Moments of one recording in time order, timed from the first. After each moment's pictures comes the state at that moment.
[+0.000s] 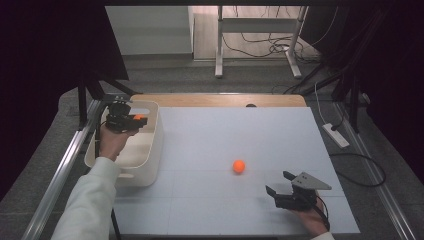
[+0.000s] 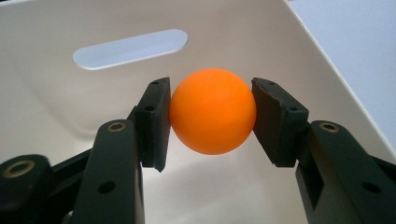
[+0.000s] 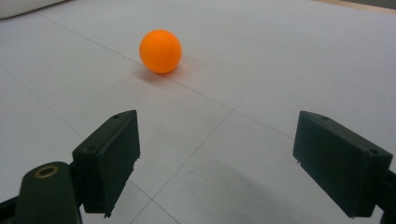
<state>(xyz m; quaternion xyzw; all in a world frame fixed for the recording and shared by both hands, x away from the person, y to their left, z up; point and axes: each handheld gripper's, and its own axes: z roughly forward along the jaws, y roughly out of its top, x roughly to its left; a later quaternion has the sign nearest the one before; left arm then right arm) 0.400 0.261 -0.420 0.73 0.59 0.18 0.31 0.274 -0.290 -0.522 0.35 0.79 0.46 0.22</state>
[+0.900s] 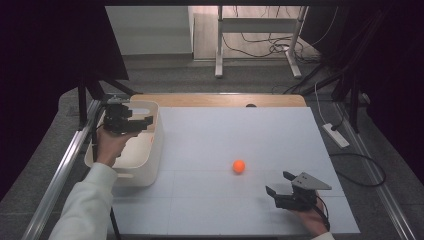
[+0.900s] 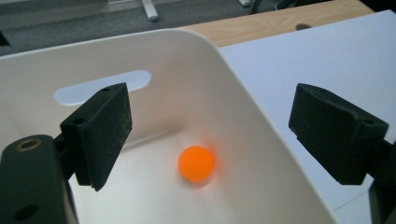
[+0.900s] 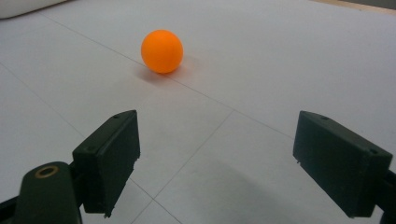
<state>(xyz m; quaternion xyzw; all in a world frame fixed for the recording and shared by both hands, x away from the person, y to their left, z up) 0.373 0.252 -0.400 0.72 0.54 0.19 0.40 0.273 -0.290 -0.522 0.35 0.78 0.46 0.22</state>
